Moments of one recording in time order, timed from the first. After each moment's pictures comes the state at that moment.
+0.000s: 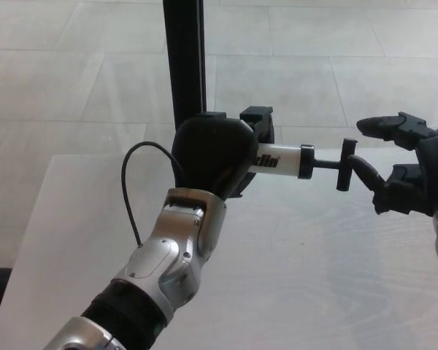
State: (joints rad) left_arm -0.79 0.13 -0.51 0.56 0.88 0.16 0.40; right_arm -0.47 -0.33 0.05 0.05 -0.17 0.39 -0.05
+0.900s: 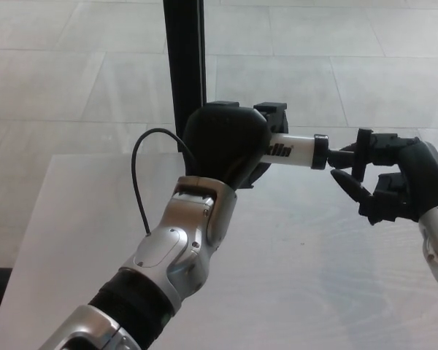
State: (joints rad) left_arm -0.83 0.11 -0.51 0.57 0.88 0.16 0.37; right_arm -0.48 -0.33 0.09 0.06 -0.21 0.42 -0.01
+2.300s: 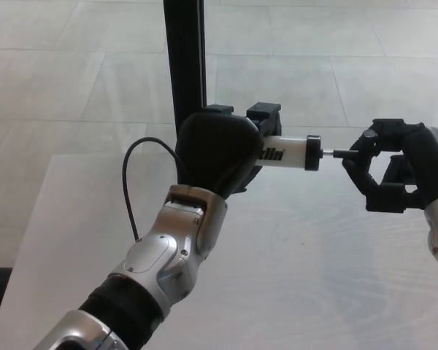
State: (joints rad) left_arm -0.81 0.15 -0.53 0.60 0.88 0.10 0.46; right_arm -0.51 -0.36 0.10 0.08 -0.31 0.36 -0.02
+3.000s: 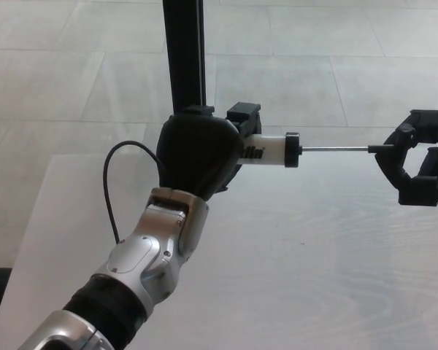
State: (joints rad) left_arm -0.80 0.20 -0.52 0.64 0.88 0.06 0.53; right_arm -0.51 -0.41 0.02 0.10 -0.33 0.35 -0.02
